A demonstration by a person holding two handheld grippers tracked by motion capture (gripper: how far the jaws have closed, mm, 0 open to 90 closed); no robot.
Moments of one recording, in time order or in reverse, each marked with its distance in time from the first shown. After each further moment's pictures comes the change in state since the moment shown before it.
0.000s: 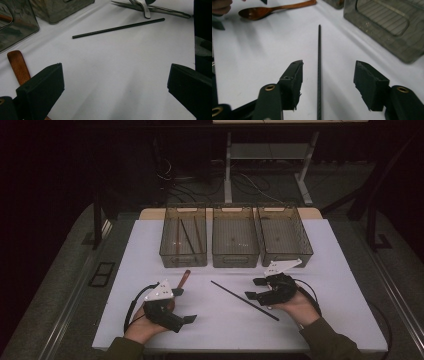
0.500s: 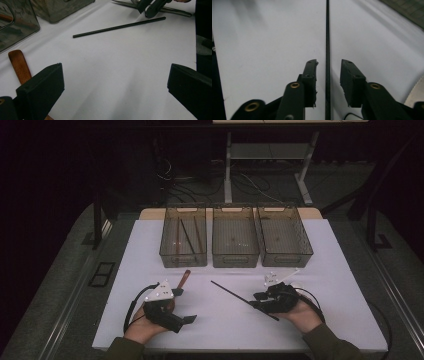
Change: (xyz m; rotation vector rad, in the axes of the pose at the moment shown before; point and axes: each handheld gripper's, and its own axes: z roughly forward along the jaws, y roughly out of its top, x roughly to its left) left arm 0.000 0.000 0.000 0.010 0.004 0.011; right arm 0.005 -0.023 0.005 0.110 0.022 -0.006
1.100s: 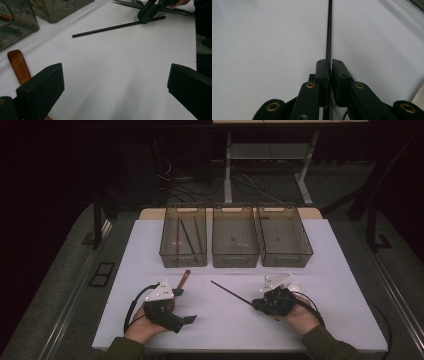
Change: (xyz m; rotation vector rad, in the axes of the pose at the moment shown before) left arm -0.001 0.000 0.001 0.004 -0.001 0.002; right arm 0.004 -0.006 0.013 0.067 -0.033 -0.074
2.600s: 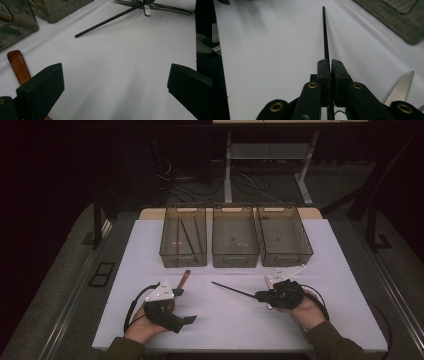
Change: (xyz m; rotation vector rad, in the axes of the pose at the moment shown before) left arm 0.000 0.000 0.000 0.004 0.001 0.006; right arm -0.011 0.008 -0.029 -0.106 0.029 0.043
